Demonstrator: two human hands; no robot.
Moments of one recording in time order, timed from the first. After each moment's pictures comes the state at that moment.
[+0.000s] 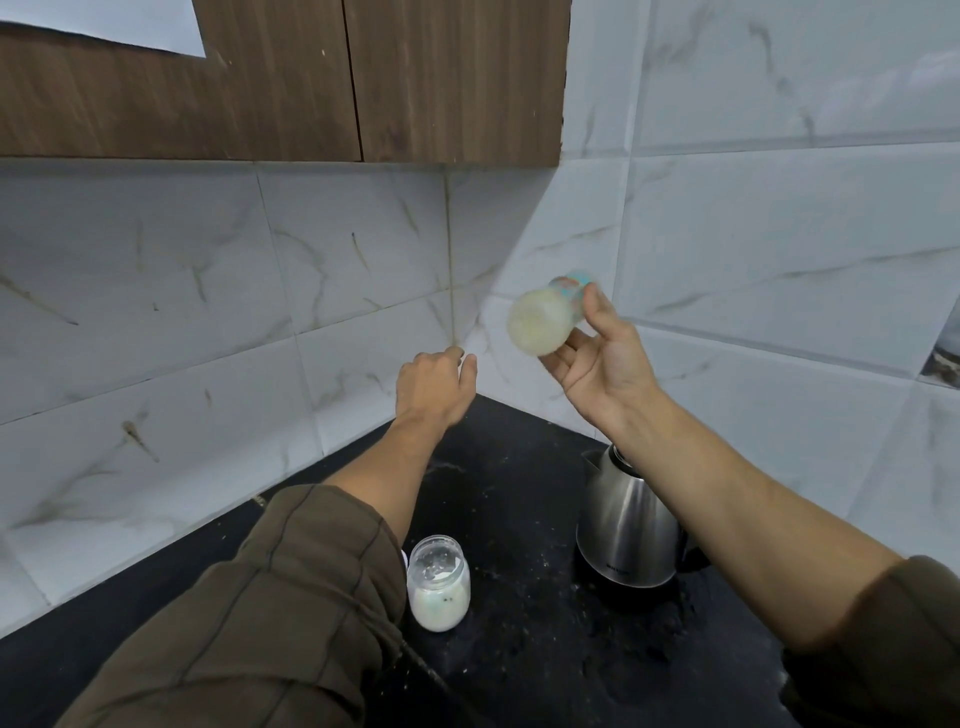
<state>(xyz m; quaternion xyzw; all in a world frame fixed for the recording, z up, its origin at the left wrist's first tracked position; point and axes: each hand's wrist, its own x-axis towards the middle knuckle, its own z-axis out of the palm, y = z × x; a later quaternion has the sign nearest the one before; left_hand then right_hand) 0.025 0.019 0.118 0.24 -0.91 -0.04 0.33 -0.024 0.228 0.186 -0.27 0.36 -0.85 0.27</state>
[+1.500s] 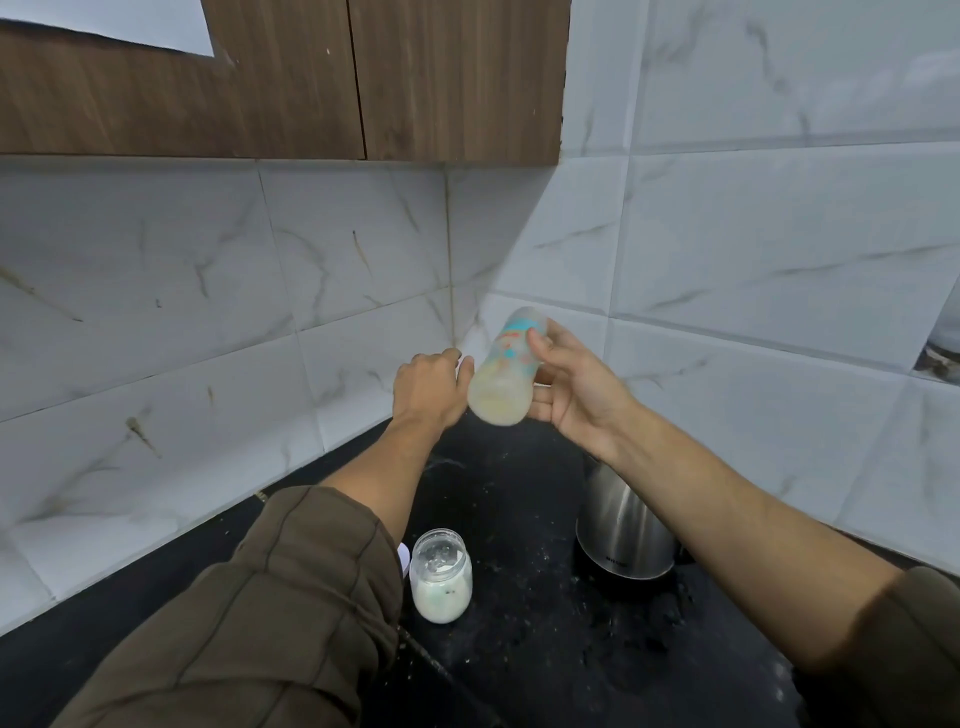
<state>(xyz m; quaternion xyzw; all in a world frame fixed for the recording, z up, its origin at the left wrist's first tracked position) 0.039 0.017 0.119 0.23 -0.92 -0.01 0.30 0.004 0.225 0.170 -0.29 0.48 -0.77 0.32</state>
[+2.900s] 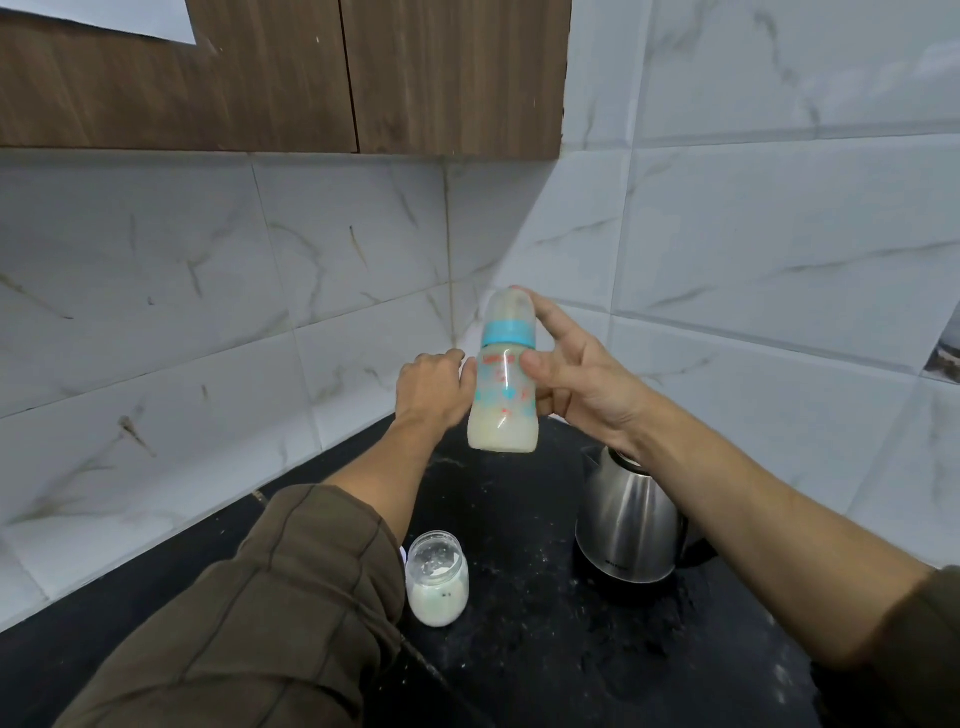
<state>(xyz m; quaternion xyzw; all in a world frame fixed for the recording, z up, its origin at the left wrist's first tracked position) 0.033 0.026 0.121 0.24 -0.93 0.01 0.27 -0.007 0.238 0.177 -0.46 0.48 -0.67 0.32</state>
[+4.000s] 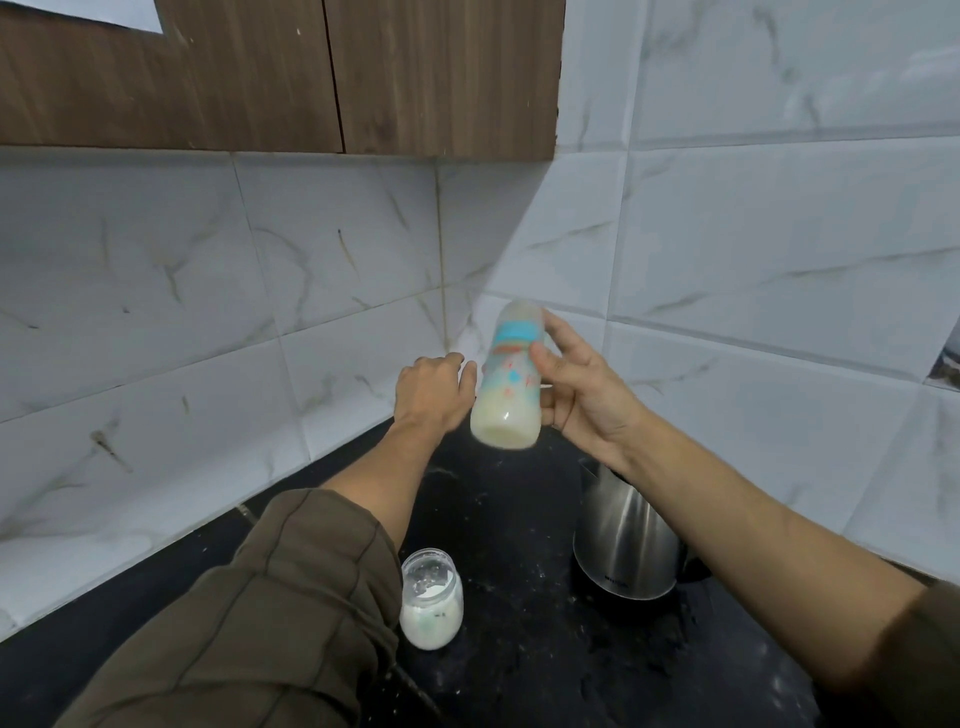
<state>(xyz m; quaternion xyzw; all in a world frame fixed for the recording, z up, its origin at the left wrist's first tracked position) 0.002 0.008 0.112 0.22 -0.93 0.00 0.28 -0.023 0.226 0.166 -0.37 0.46 -0.74 0.31</state>
